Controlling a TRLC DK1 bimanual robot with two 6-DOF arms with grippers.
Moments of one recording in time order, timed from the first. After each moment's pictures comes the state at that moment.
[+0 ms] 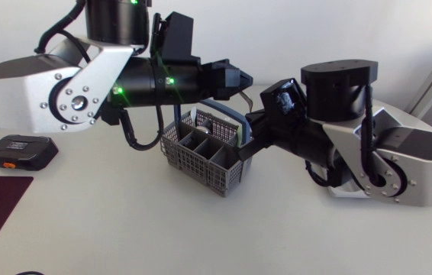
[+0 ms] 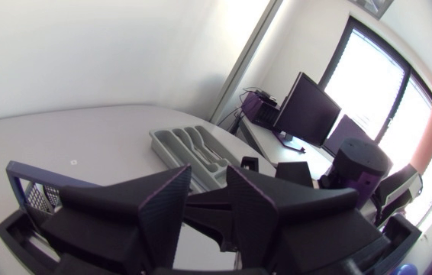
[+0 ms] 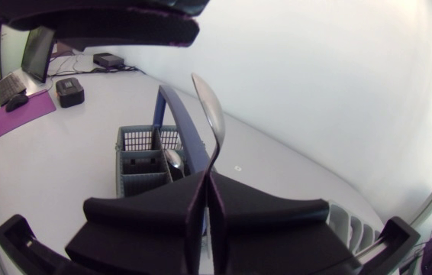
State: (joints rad) left arm -0.63 1.52 1.15 0.10 0.40 -0.34; right arm 0.63 1.34 0.77 0.19 0.16 -0.19
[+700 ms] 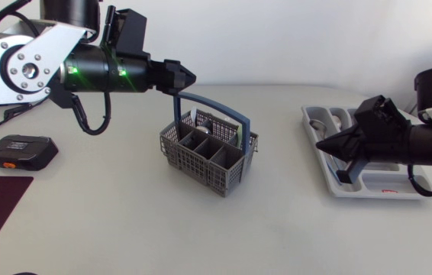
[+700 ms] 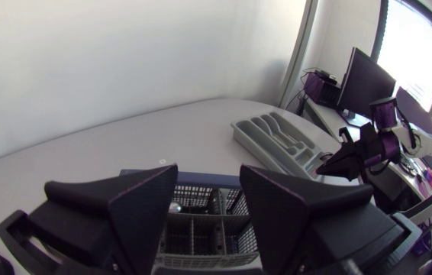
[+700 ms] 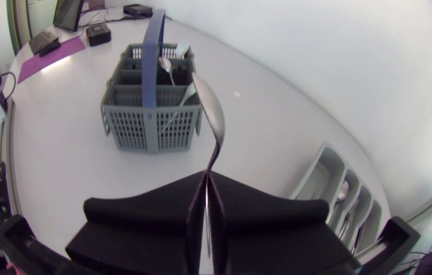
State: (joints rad) left arm -0.43 1.46 1.18 -0.17 0.29 -0.03; right arm -0.04 1.19 0.76 -0.37 -0.51 -0.69
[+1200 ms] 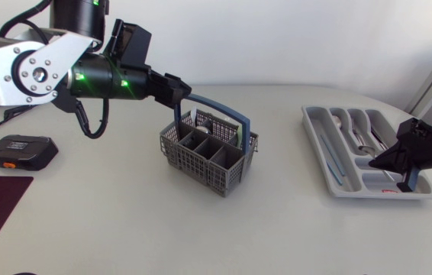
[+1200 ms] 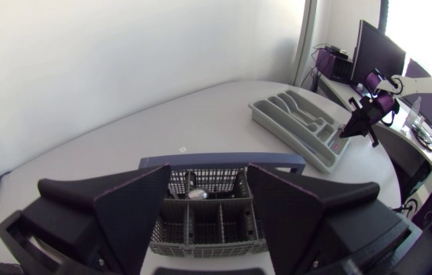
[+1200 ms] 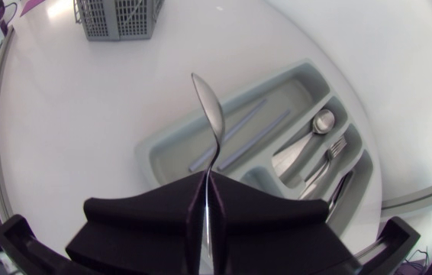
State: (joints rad) left arm -0.42 1.49 1.17 -0.20 0.24 0.10; right arm -0.52 1.63 1.03 -0.68 -0.54 -1.40
